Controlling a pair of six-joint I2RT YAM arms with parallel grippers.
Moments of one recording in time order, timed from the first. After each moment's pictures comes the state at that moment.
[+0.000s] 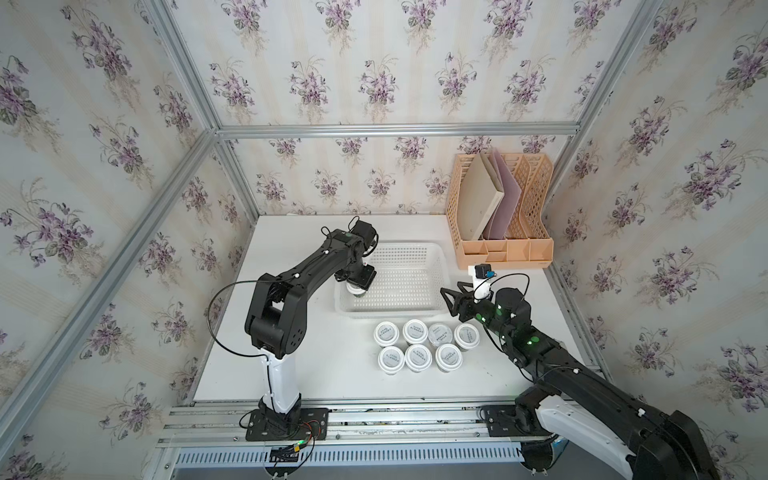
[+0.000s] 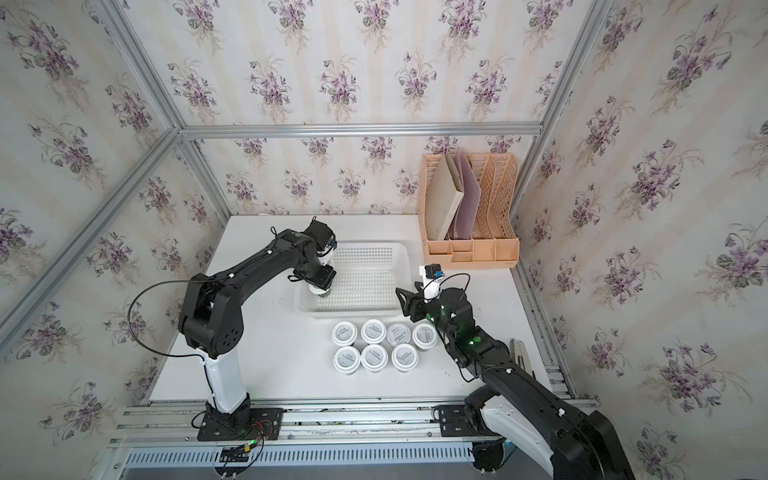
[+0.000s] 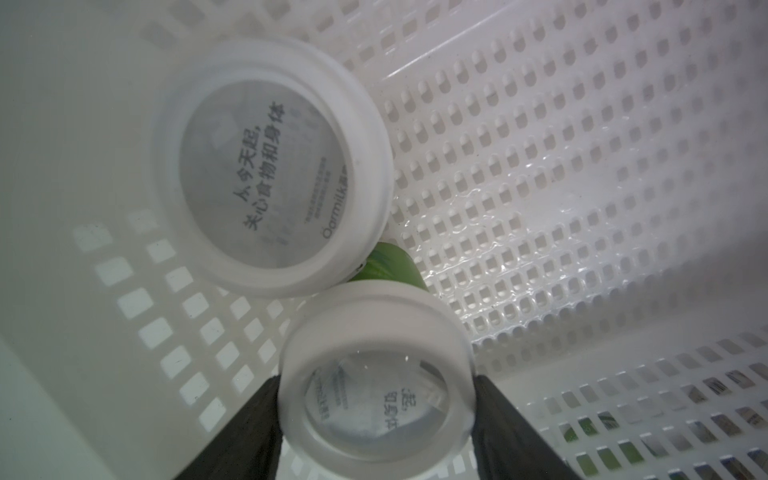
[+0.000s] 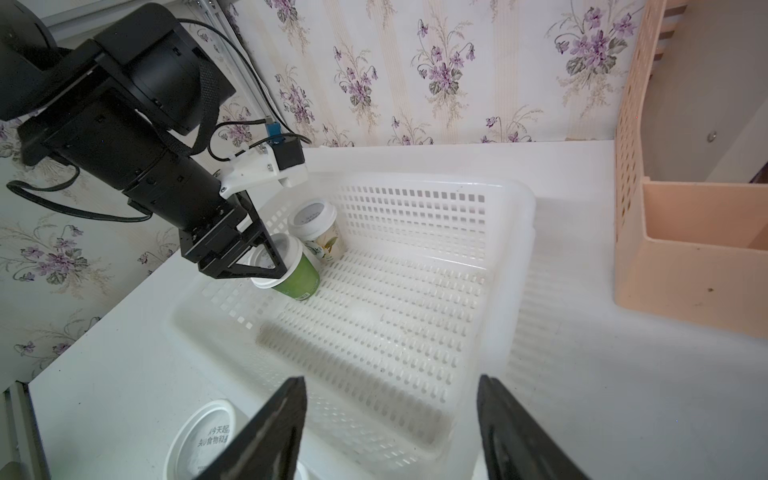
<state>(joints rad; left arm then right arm) -0.42 1.94 1.59 -1.01 -0.07 0.00 0.52 0.91 0.43 0.19 -0.13 0.29</state>
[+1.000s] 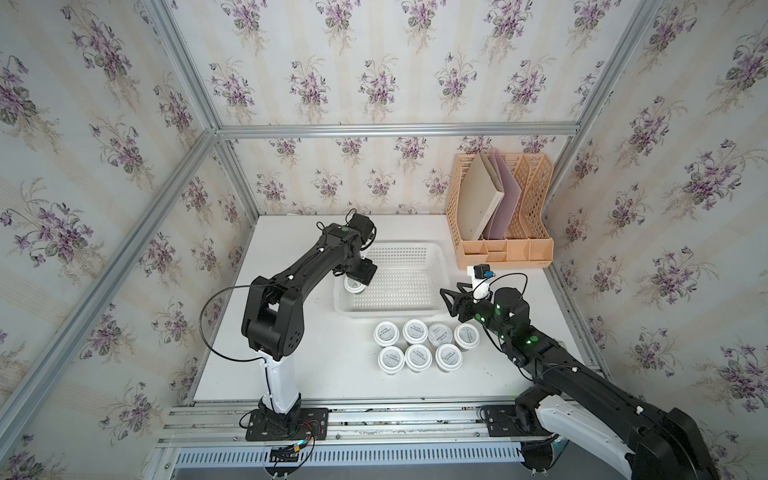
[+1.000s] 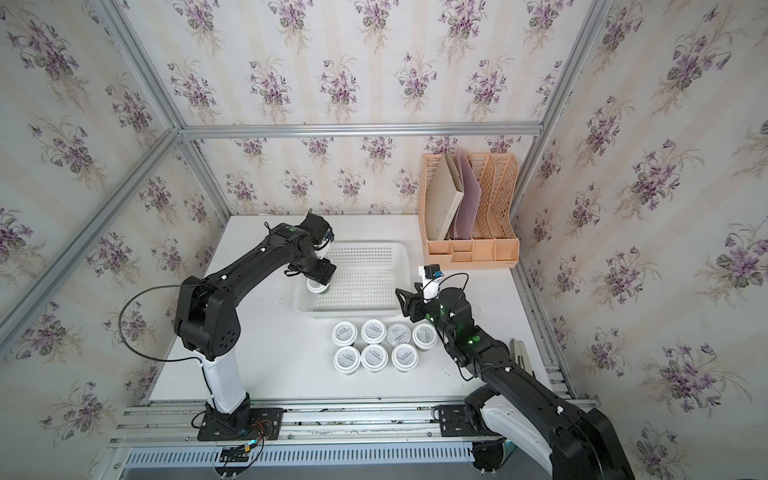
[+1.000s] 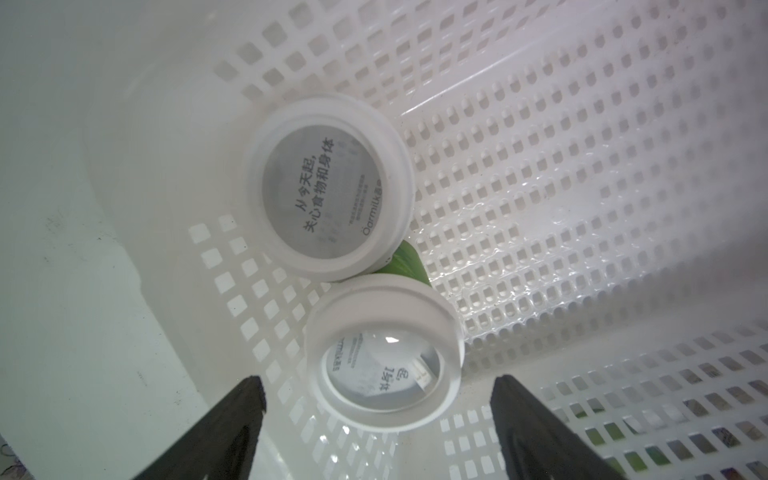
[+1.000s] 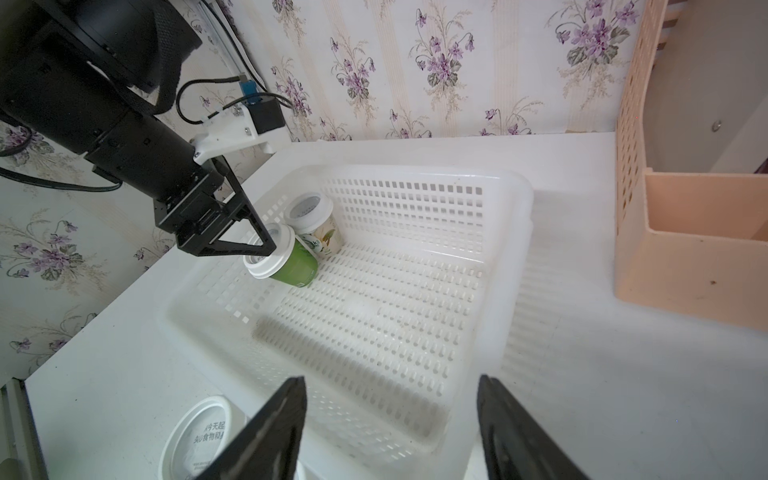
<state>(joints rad) -0.41 1.90 1.65 -1.06 -0.10 0.01 0.52 0.92 0.43 0.19 -0.13 0.29</state>
